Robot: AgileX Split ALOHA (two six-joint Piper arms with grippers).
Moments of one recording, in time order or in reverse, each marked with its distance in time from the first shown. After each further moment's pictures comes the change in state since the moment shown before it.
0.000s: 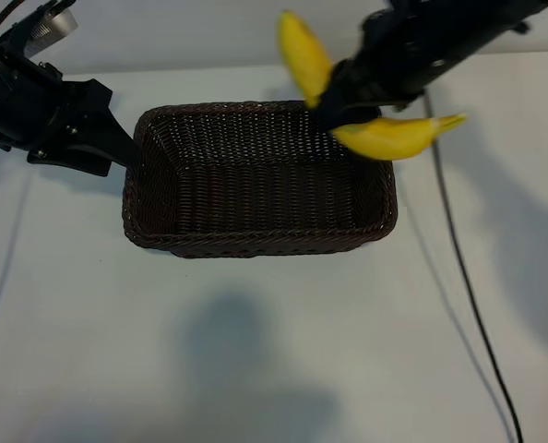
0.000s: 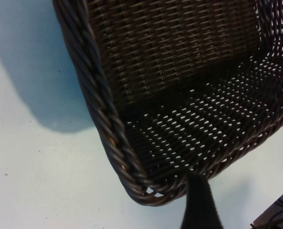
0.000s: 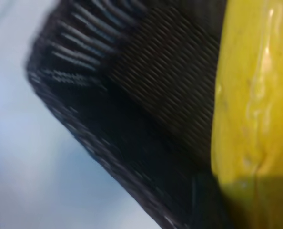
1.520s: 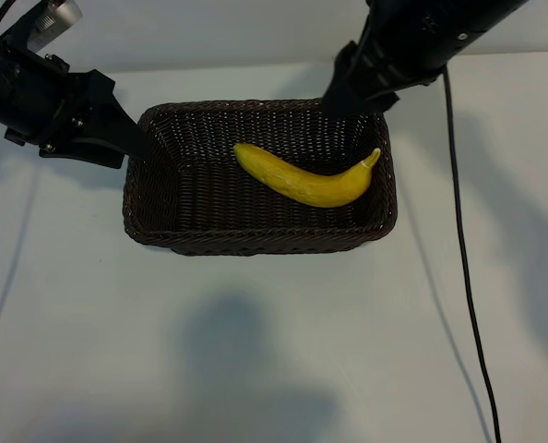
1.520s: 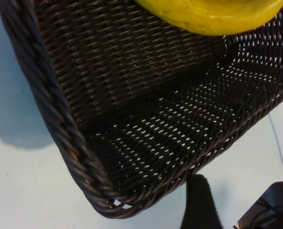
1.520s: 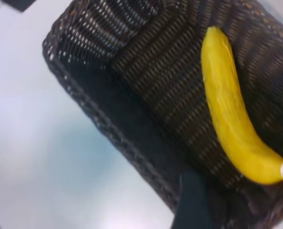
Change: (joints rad) left arm 0.000 0.000 0.000 -0.082 -0.003 0.065; right arm 0.038 -0.121 -0.075 -0.206 0.157 0.063
